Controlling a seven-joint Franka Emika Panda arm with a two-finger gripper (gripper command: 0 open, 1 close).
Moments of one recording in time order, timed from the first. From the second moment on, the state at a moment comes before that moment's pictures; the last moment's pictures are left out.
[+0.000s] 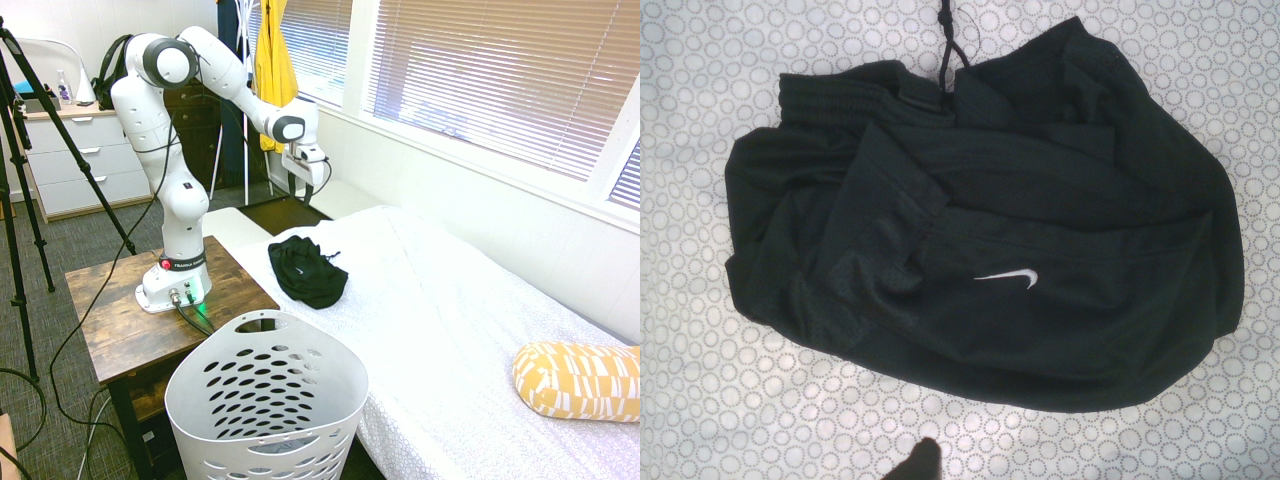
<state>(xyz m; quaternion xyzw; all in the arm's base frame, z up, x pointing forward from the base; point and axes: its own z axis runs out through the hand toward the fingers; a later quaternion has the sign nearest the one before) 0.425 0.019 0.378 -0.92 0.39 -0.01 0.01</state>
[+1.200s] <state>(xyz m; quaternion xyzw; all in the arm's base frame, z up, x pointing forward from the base) 0.536 0.246 0.183 -0.96 0.27 -0.01 -0.08</state>
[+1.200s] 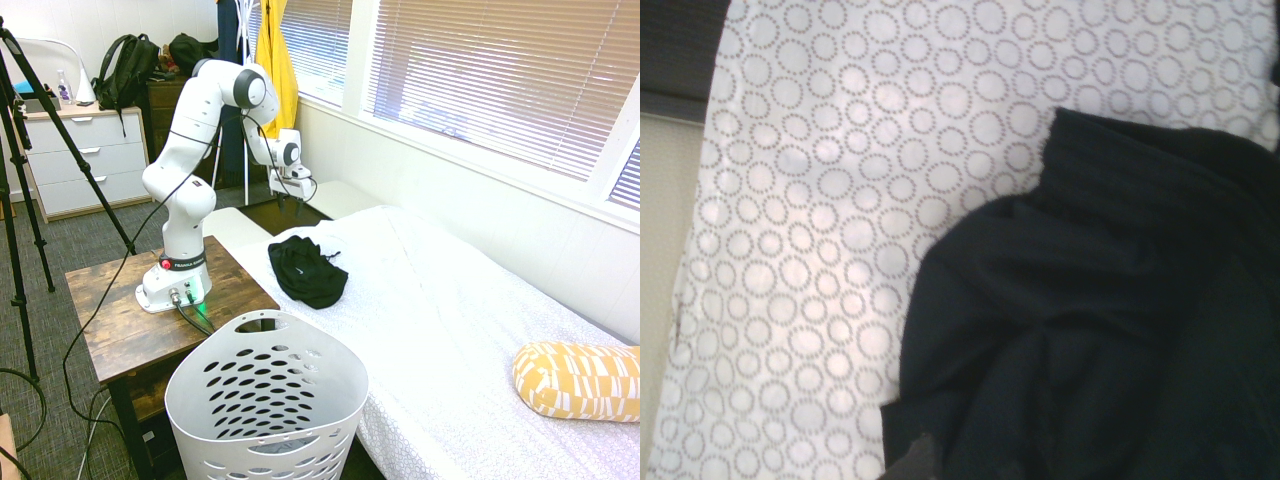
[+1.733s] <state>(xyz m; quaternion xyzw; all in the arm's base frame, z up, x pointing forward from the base) 0.556 0.250 0.070 -0.95 0.26 0.04 -0.18</state>
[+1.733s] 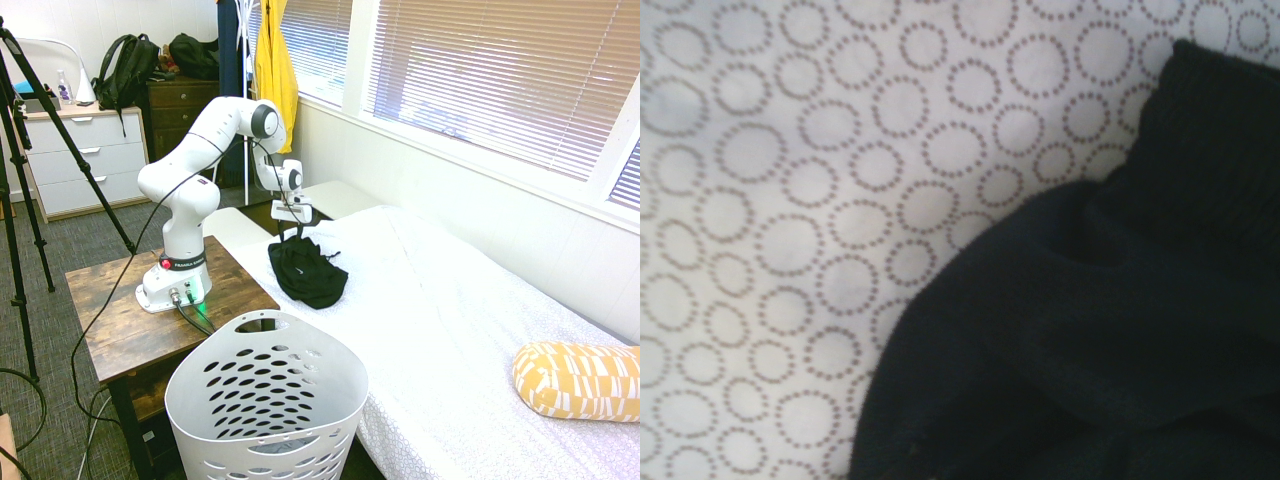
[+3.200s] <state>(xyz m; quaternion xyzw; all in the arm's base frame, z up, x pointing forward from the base) 0.532 0.197 0.020 -0.94 0.25 0.08 -0.23</state>
